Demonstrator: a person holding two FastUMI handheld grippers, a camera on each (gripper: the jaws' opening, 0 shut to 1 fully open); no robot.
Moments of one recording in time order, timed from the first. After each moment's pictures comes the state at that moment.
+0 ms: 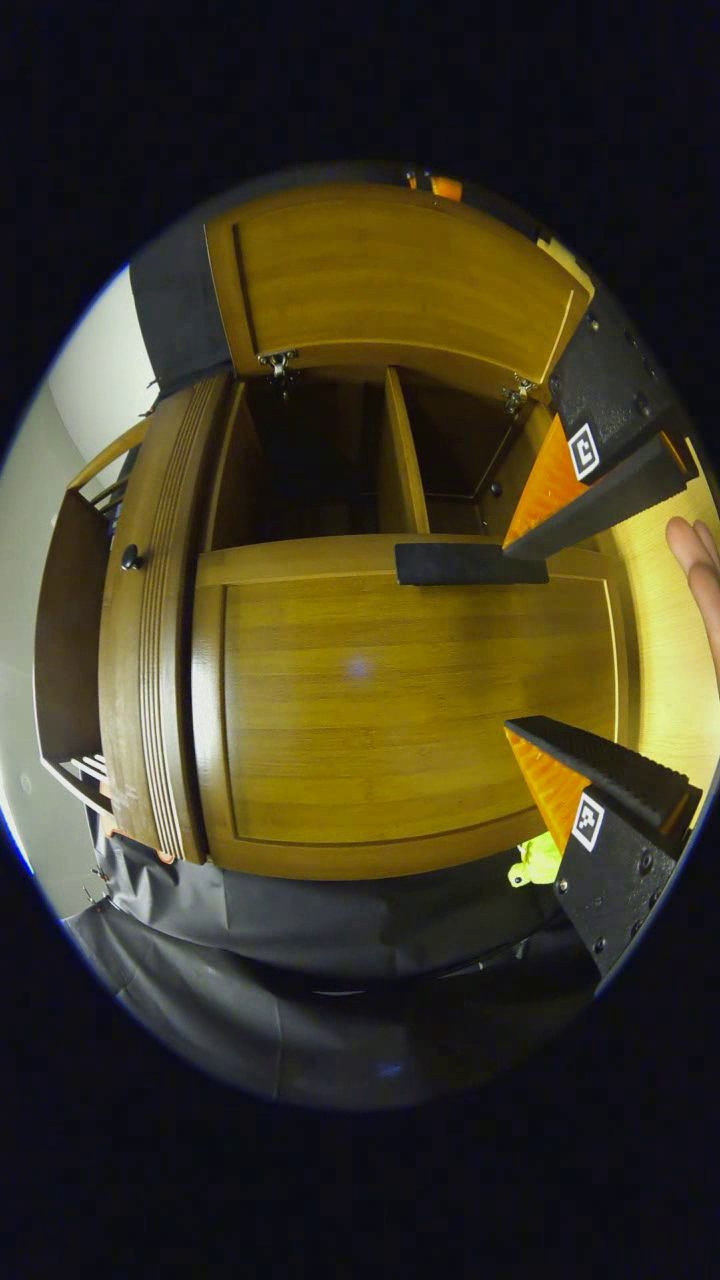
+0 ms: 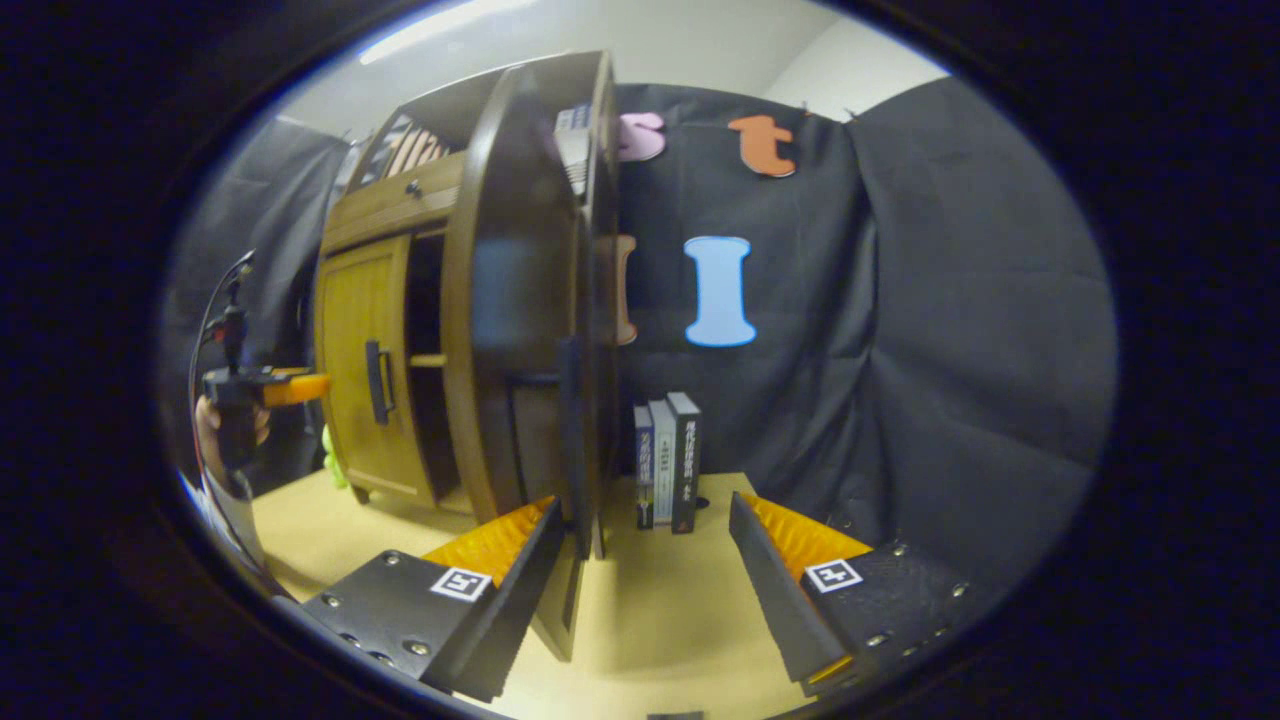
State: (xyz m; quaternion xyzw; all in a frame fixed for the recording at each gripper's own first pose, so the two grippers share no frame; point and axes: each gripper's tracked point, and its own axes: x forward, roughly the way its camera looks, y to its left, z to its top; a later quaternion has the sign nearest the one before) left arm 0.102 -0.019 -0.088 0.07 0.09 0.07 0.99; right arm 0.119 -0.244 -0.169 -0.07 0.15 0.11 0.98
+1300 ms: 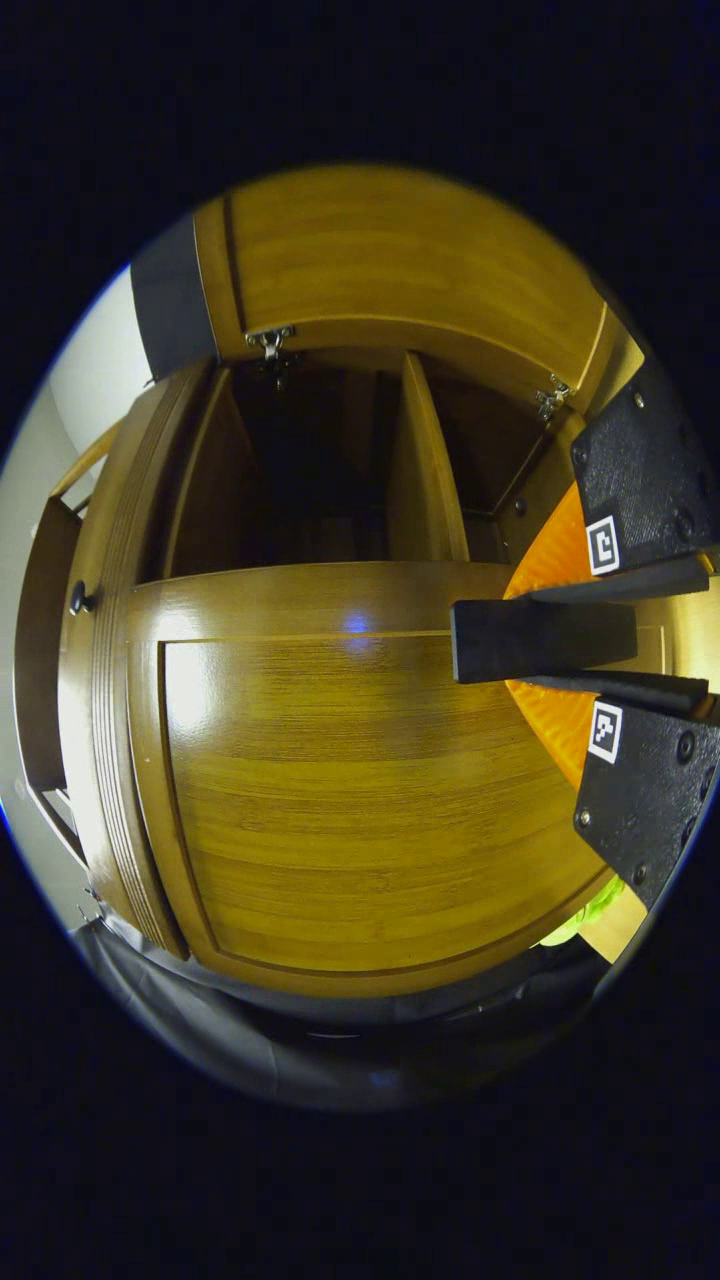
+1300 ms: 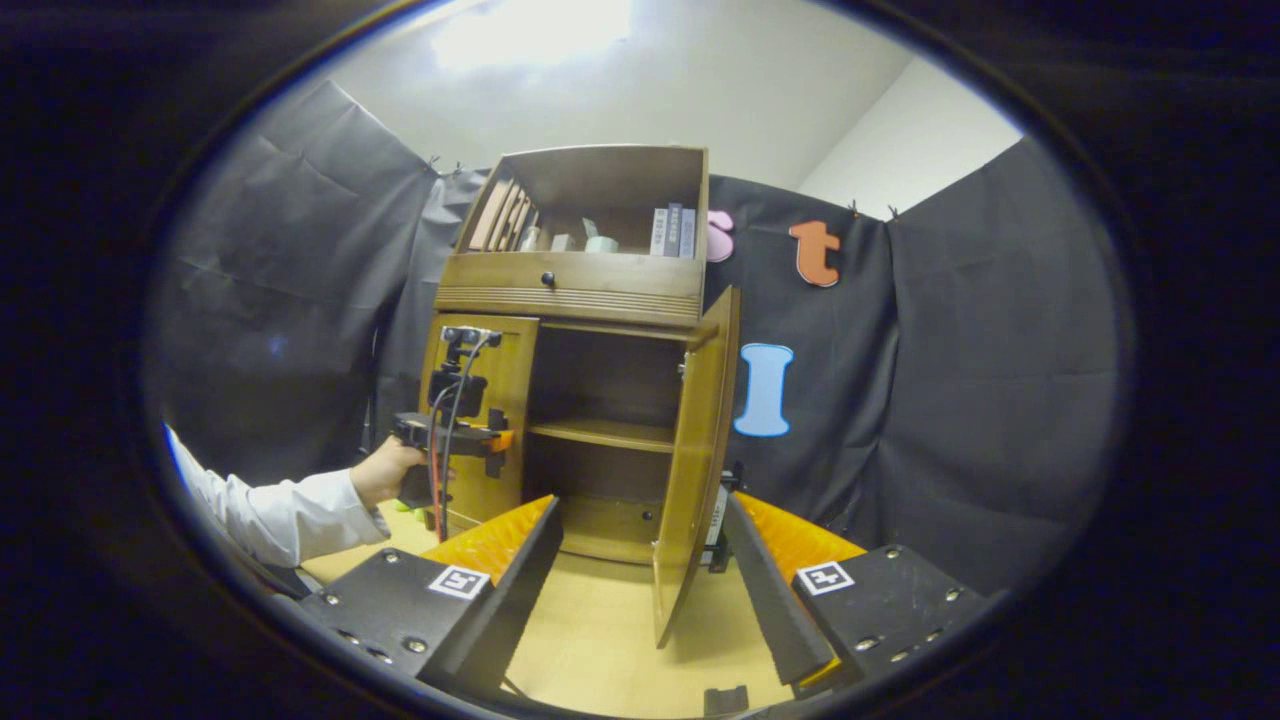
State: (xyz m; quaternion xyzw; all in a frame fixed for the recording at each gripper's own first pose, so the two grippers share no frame) left arm 0.167 -0.058 -0.100 0.06 0.08 0.04 0.99; right arm -0.027 -0.157 -0.051 -0.07 0.03 0.14 0.99
